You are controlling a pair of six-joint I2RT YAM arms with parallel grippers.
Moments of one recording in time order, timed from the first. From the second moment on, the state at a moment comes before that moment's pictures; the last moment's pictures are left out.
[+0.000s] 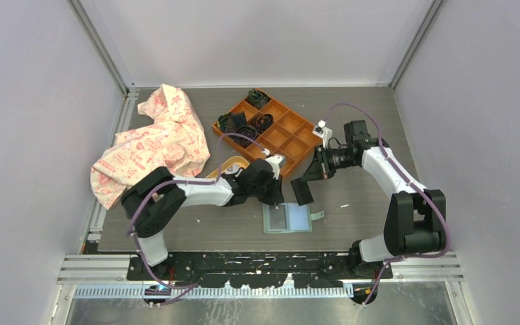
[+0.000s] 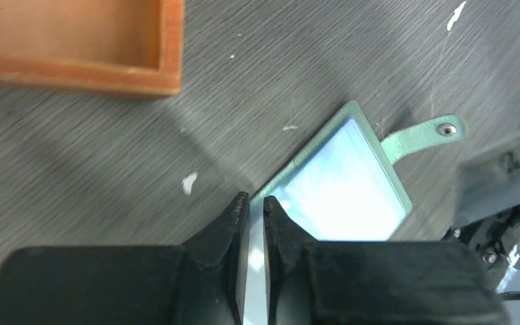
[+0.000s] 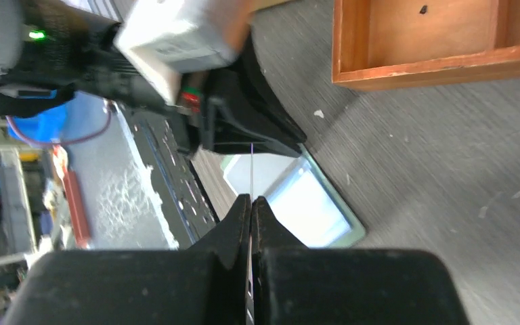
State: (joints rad) left arm -0.94 1.84 0.97 0.15 0.16 -0.51; right arm 0.08 1.46 1.03 -0.77 -1.00 -0.30
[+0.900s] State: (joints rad) left arm -0.99 1.20 0.31 0.53 0.11 -0.63; right arm 0.08 1.17 0.49 -0.20 -0.89 0.42
